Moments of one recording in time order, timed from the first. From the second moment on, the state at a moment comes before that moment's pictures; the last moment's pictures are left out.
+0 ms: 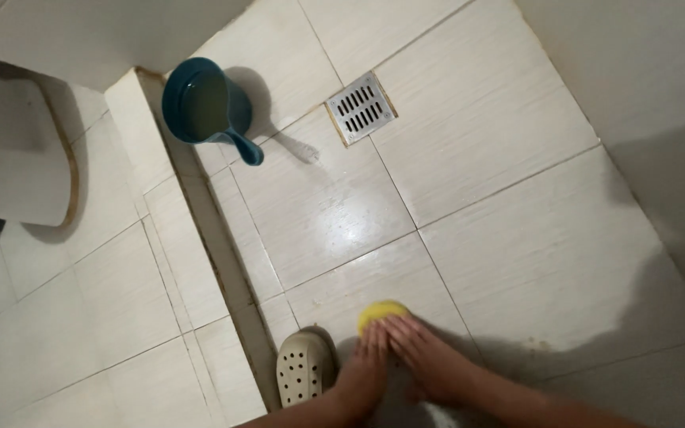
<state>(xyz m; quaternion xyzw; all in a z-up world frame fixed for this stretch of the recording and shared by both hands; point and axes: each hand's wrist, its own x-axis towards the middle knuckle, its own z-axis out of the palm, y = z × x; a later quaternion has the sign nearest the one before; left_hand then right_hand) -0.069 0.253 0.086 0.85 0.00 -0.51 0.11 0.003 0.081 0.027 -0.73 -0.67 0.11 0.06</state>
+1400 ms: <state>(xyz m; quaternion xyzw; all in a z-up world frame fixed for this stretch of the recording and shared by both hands) -0.085 0.415 0.005 0.88 -0.35 -0.29 0.11 -0.041 0.190 0.061 -0.83 -0.55 0.02 0.05</state>
